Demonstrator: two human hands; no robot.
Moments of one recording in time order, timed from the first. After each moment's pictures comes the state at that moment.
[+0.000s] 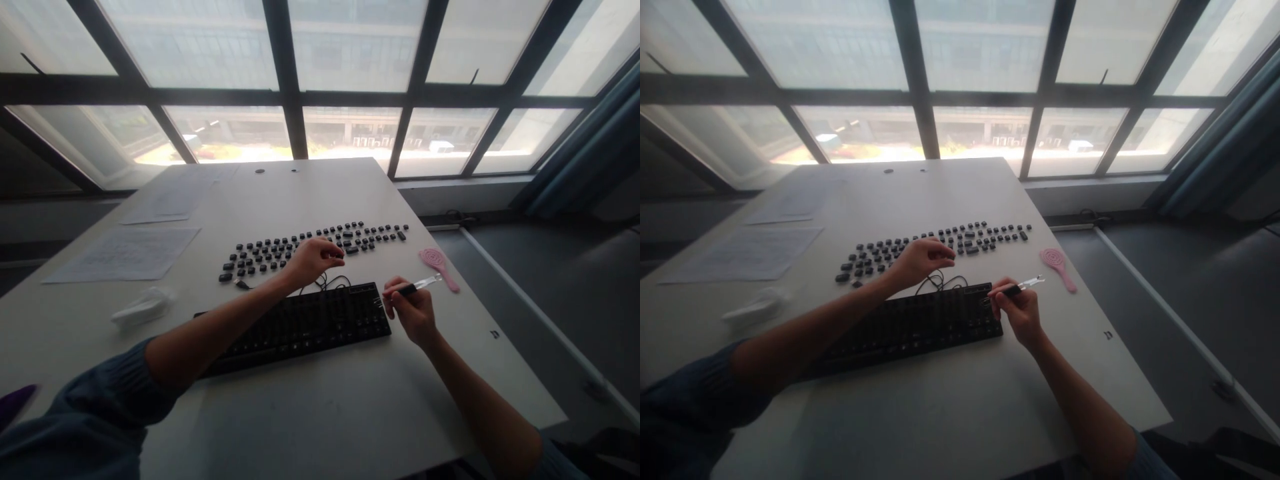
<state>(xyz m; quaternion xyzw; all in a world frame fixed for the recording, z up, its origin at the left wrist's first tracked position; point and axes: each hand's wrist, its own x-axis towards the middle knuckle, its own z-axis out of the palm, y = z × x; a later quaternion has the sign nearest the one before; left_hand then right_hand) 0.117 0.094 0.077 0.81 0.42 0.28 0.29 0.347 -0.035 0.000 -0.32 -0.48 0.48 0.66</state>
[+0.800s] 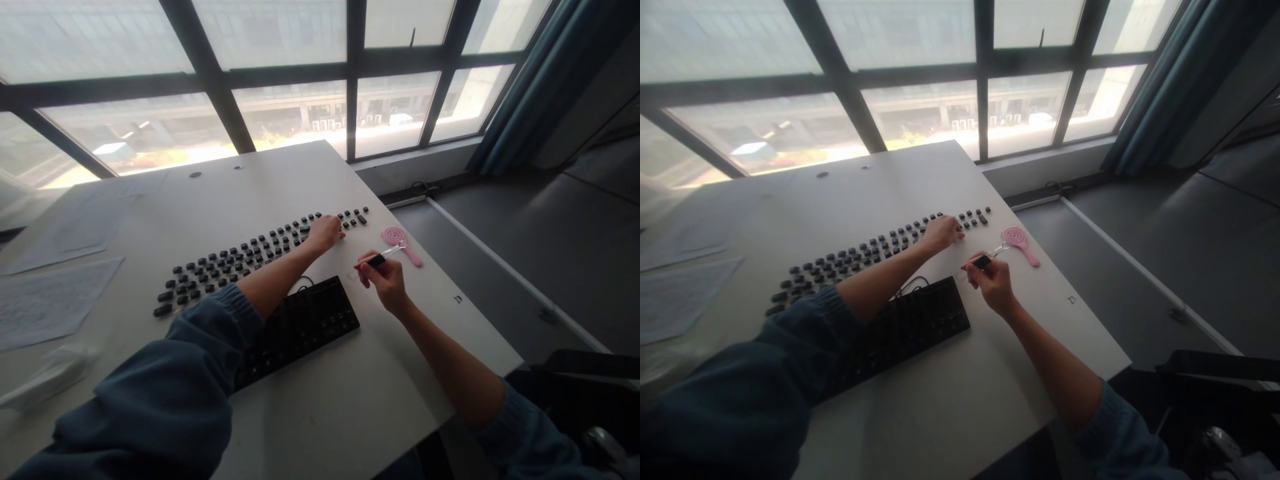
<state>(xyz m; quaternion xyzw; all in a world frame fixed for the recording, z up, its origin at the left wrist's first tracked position) 0.287 0.195 0.017 0.89 0.44 0.05 0.09 0.380 -0.011 0.000 -0.41 -0.47 0.38 0.68</state>
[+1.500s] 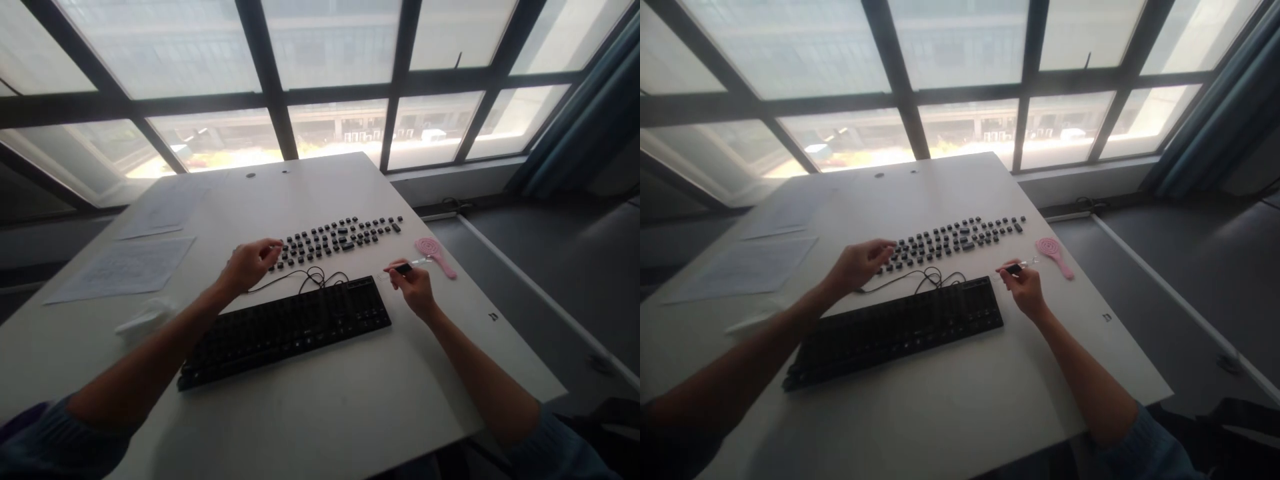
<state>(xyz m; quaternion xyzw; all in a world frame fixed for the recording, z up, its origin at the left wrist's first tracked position) 0.015 0.101 0.085 0.81 0.54 0.21 0.11 0.373 -0.011 -0.015 -0.46 -0.52 0.34 0.63</state>
